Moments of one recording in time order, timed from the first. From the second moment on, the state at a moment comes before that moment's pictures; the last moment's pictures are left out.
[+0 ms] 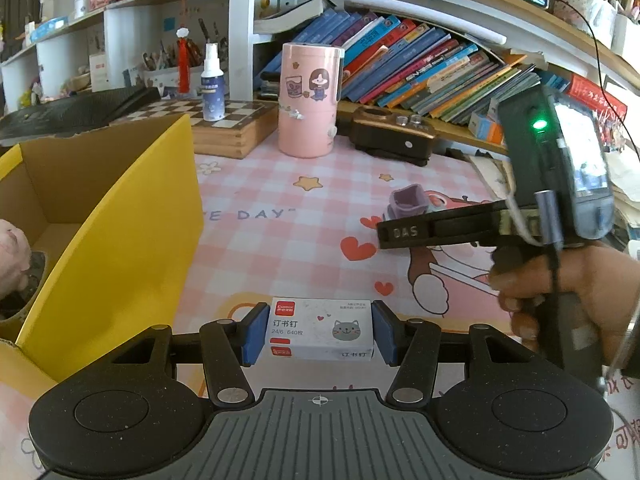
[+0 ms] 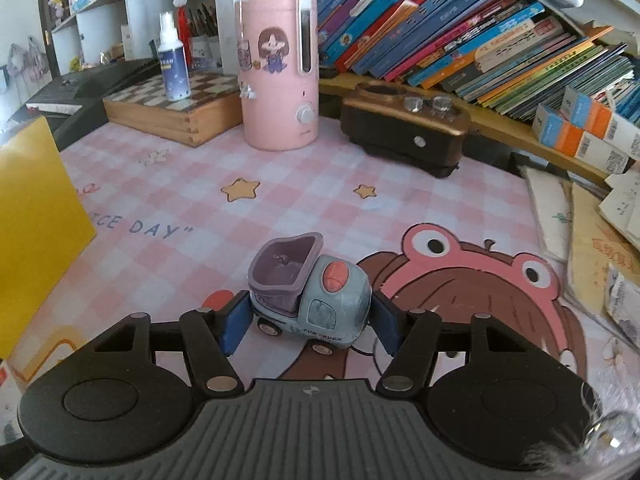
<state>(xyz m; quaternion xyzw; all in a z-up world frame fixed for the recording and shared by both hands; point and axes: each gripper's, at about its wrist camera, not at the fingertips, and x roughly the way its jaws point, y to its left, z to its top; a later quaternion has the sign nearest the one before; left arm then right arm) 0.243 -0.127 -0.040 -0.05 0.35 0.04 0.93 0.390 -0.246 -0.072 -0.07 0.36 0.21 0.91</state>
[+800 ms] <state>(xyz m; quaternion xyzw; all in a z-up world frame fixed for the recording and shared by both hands) 0.185 -0.117 -0.016 -0.06 0.32 0.02 0.95 0.259 -0.292 -0.027 -0.06 0.34 0.24 0.91</state>
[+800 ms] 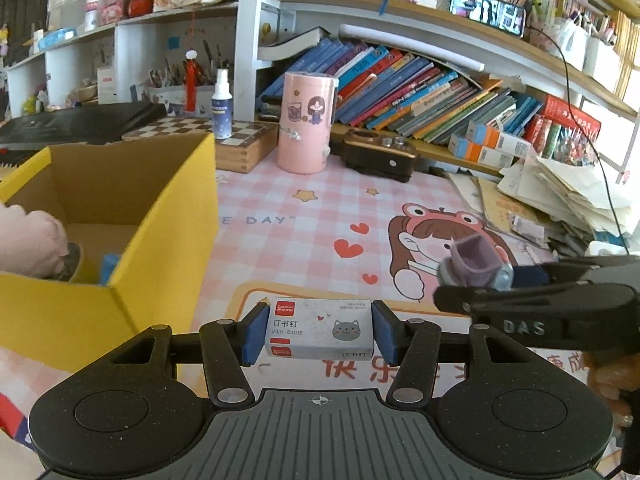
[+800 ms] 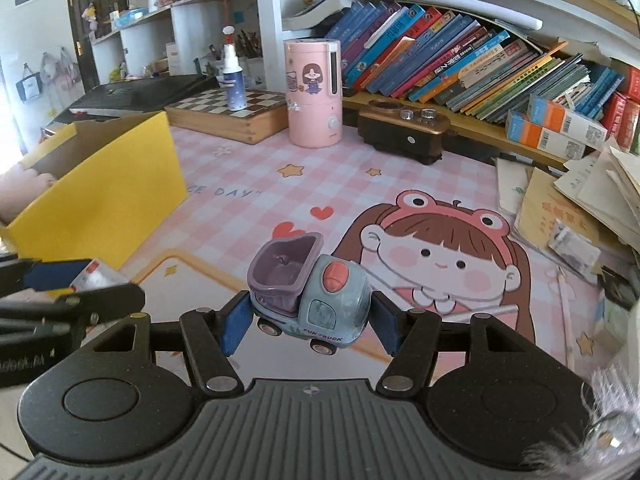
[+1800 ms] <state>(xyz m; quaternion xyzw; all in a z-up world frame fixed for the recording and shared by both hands) 0.064 -0.004 -0.004 -0.11 0.29 0.00 0.95 0.118 -0.194 -0.008 -0.06 0.38 0.25 0.89</state>
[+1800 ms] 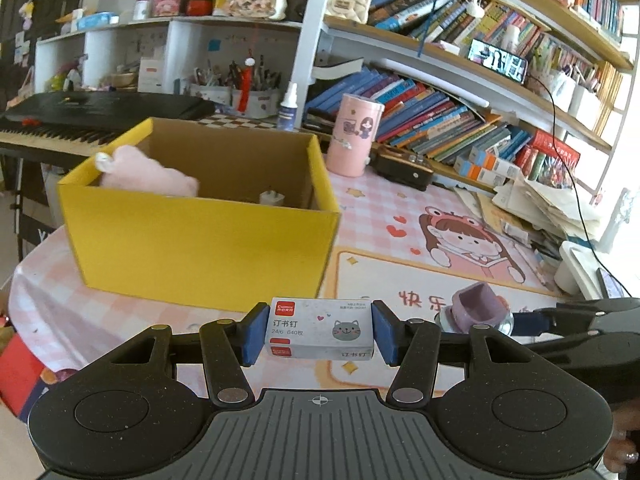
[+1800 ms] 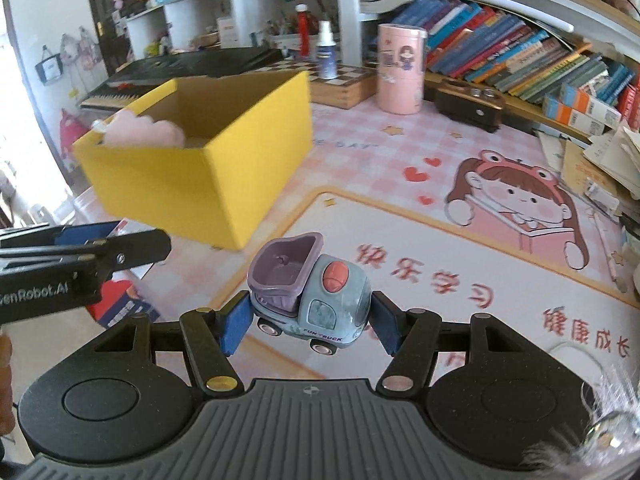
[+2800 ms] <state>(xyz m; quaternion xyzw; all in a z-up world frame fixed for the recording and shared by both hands) -0.022 0.070 -0.008 -0.11 0.29 0.01 0.95 0.023 -0.105 -0.013 -0.07 0.38 0.29 0.88</state>
